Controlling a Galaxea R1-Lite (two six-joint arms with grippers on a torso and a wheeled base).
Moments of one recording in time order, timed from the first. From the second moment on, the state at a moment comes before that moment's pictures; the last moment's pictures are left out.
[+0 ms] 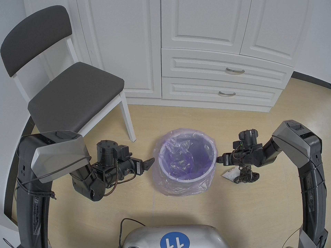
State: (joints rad) left arm -0.38 2.42 -0.88 -1.19 -0.14 -0.13; right arm 0.14 2.58 -1.40 -0.45 0.20 0.11
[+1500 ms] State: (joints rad) left arm -0.40 2.45 -0.89 -1.20 -0.14 -0.13; right arm 0.09 2.73 -1.70 -0.14 0.18 -0.02
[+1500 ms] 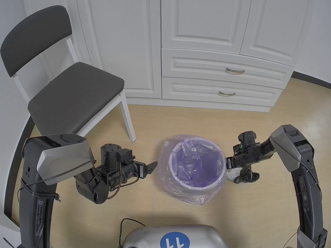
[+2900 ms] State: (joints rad) left arm -0.40 2.46 -0.83 -1.29 -0.14 -0.13; right arm -0.02 2.66 -1.67 -0.17 -0.02 -0.23
